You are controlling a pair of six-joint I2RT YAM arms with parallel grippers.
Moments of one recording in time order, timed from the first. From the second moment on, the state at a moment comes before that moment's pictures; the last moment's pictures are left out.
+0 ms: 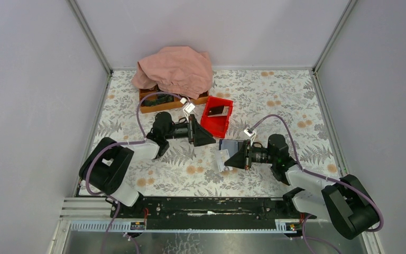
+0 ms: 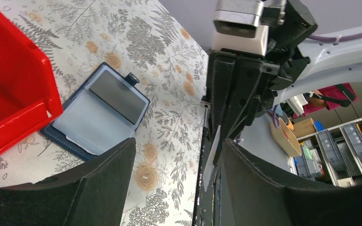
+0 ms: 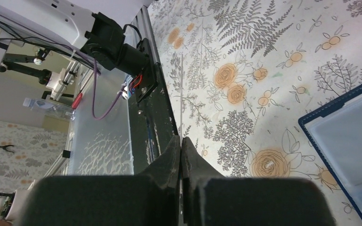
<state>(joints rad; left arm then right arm) -0.48 1.56 0.58 0.92 0.92 -0.73 0.47 1.13 0.21 0.67 -0.94 0.60</state>
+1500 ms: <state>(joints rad) -0.63 1.66 0.70 0.71 1.02 -0.60 0.48 1.05 0.23 0.49 -0.77 0.52</state>
